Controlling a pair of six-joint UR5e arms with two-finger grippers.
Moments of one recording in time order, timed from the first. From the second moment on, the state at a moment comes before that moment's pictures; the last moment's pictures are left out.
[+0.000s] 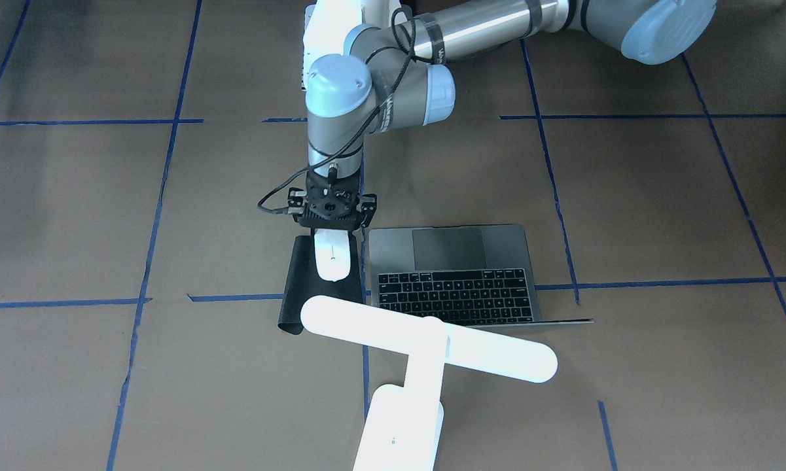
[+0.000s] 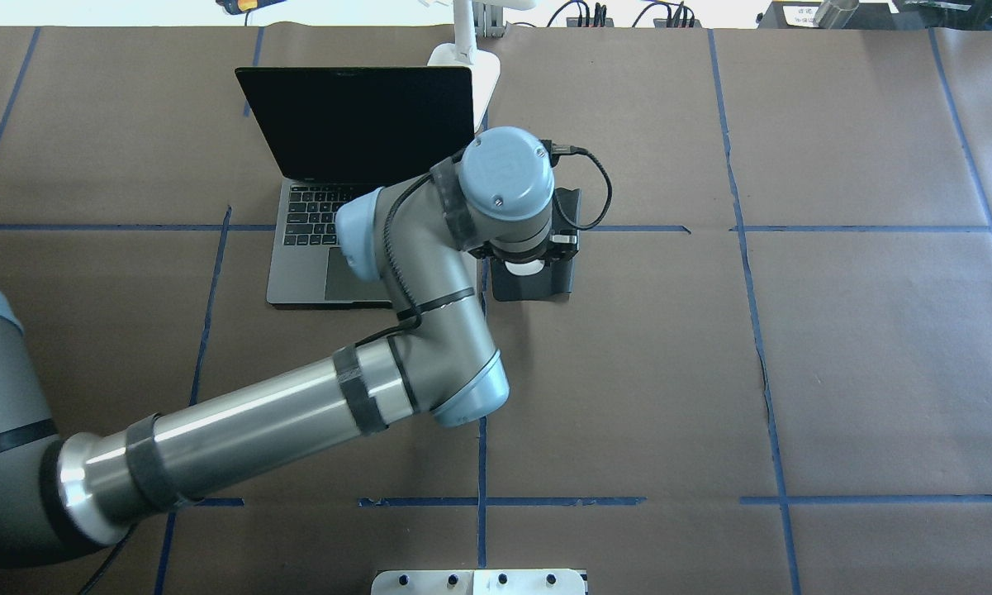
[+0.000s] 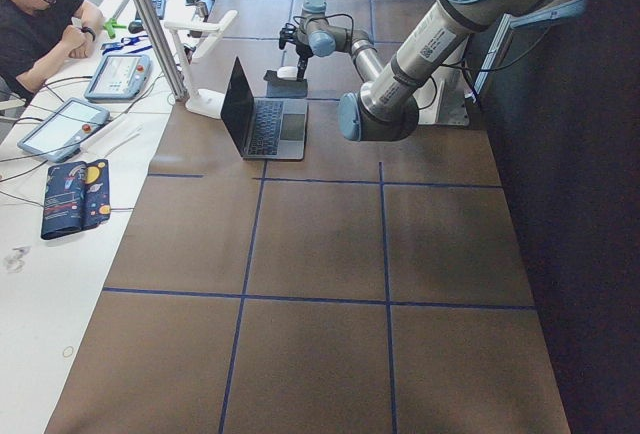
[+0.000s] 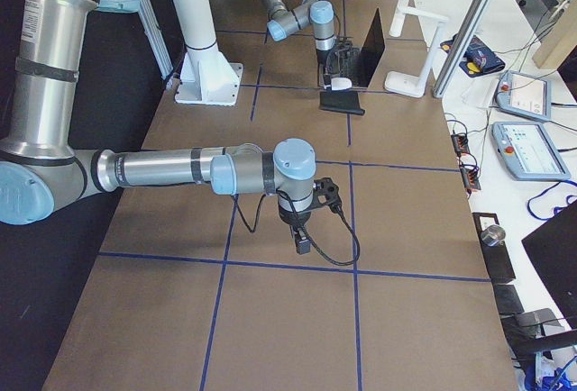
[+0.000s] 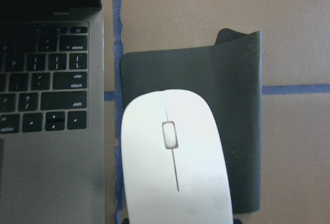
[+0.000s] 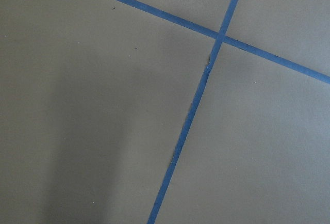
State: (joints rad) left arm -0.53 -2.65 -1.15 -1.81 -1.79 -1.18; right arm 1.50 -1.80 1.89 -1.57 2.28 -0.23
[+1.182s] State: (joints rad) left arm -0.55 -2.74 -0.93 -1.93 -1.88 -1.16; right arm 1.50 -1.79 1.89 -1.57 2.27 -0.23
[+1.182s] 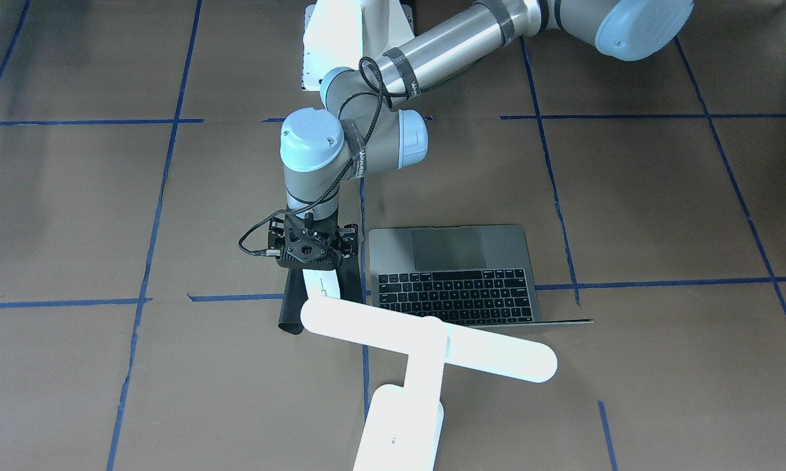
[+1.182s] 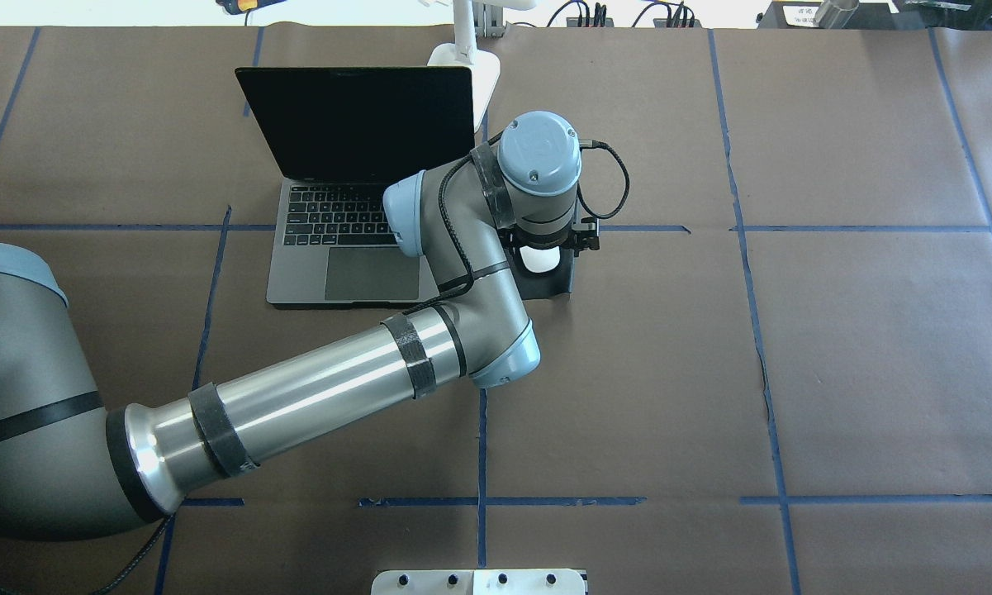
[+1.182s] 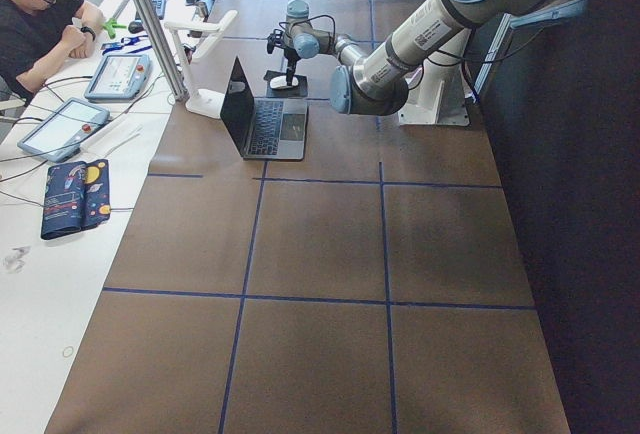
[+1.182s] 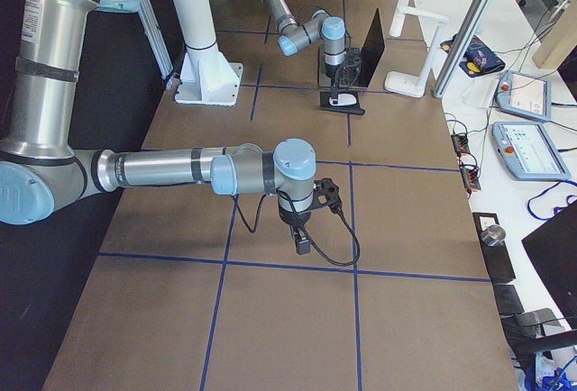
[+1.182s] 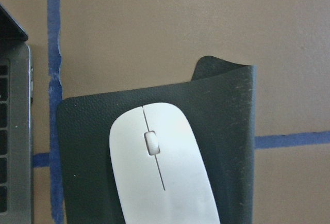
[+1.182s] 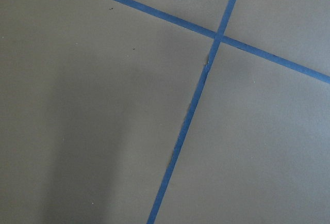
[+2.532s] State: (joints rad) left arm -0.86 -1.93 -1.86 -1.56 -2.13 -0.59; right arm 1.50 -1.79 1.87 -1.57 2.31 -0.11
